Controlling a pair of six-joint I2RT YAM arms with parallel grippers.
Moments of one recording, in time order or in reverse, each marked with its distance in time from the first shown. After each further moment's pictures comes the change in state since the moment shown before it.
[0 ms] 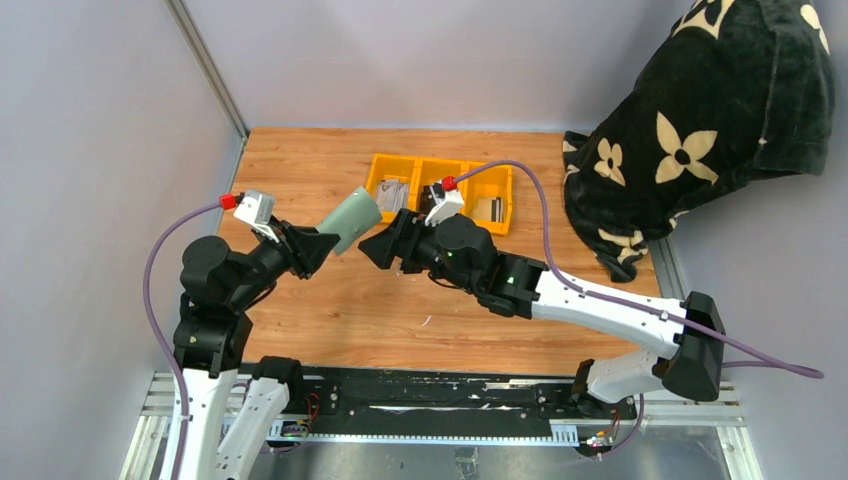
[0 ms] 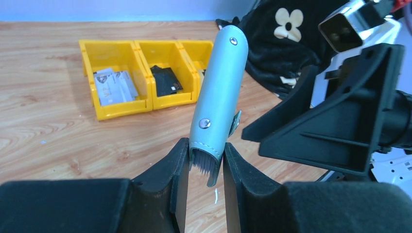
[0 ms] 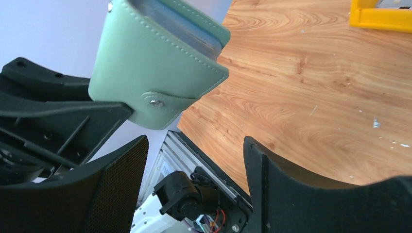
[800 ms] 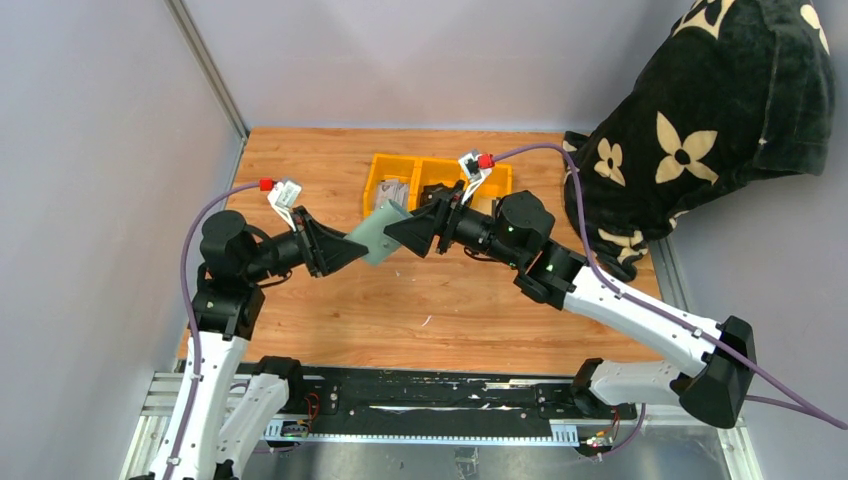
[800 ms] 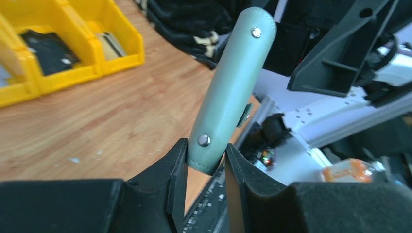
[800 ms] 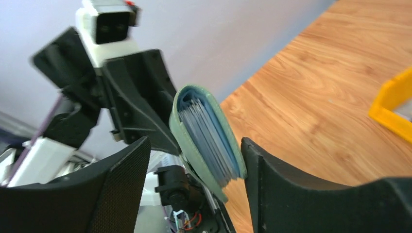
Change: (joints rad) left arm 0.004 0.136 -0.056 0.194 0.444 -0.218; right arm -0.228 -0.144 -0.117 0.297 -0.501 -0.253
